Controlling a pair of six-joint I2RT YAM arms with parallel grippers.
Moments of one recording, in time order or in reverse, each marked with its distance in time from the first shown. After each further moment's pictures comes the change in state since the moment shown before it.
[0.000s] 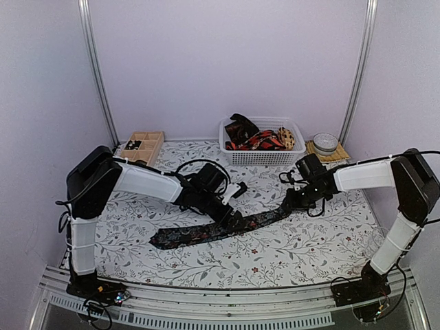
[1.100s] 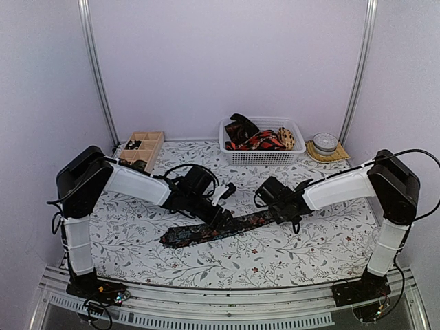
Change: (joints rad) left arm 0.045 -0.080 -0.164 0.107 0.092 -0.113; right arm 0.377 0.138 0.085 -0.066 0.890 -0.112
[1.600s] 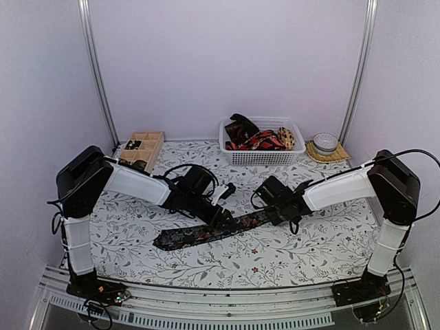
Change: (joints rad) left arm 0.005 -0.001 -0.003 0.006 0.013 -0.005; right arm 0.005 -0.001 -0.017 0.064 -0.119 -0.040
